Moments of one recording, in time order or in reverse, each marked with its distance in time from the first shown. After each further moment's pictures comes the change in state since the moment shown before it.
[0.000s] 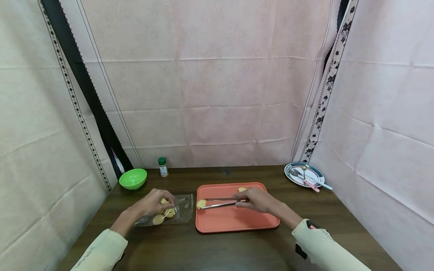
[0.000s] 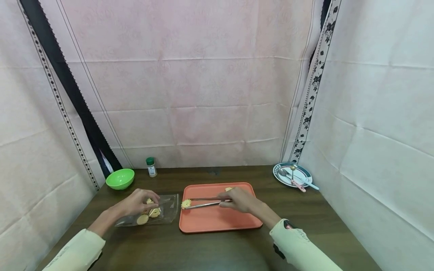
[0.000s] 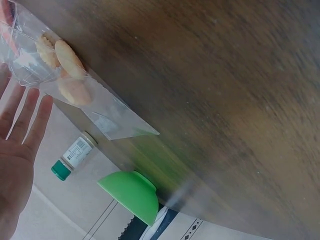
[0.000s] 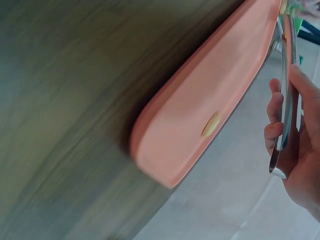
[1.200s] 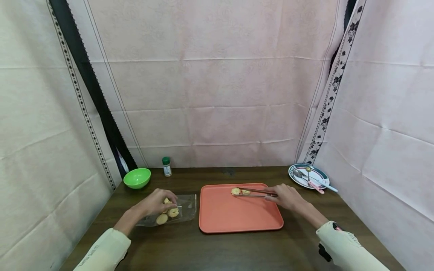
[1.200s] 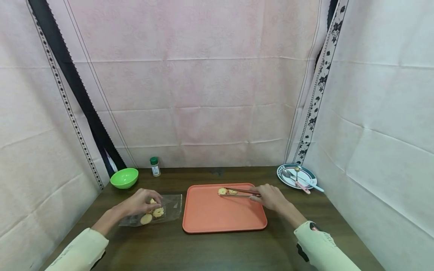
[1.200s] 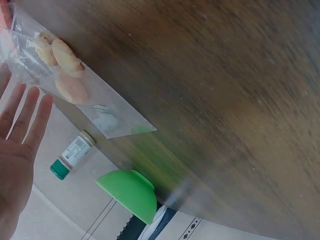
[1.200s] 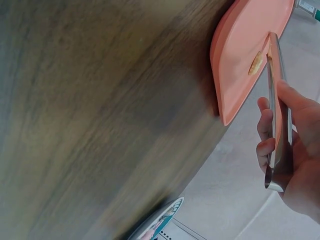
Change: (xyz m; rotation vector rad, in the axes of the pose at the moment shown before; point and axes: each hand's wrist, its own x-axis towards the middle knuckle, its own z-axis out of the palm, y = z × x) left_hand -0.002 0.000 -0.001 0.001 -0.001 -0.008; right_hand -0.051 0.062 -0.023 -0.170 0.087 0.333
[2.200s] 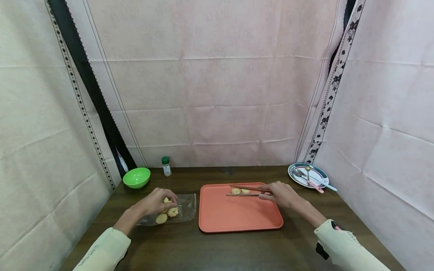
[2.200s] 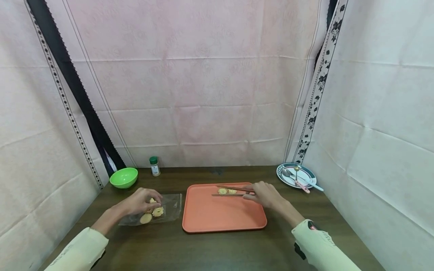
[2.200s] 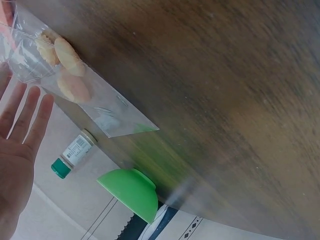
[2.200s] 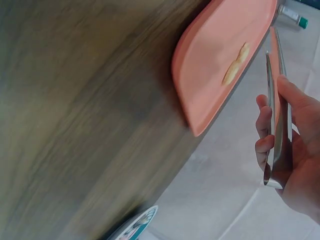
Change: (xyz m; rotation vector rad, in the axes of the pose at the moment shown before) left_hand 0.001 0.001 0.000 0.000 -0.012 -0.028; right_hand 0.005 -0.023 -0.012 -0.009 0.029 -0.106
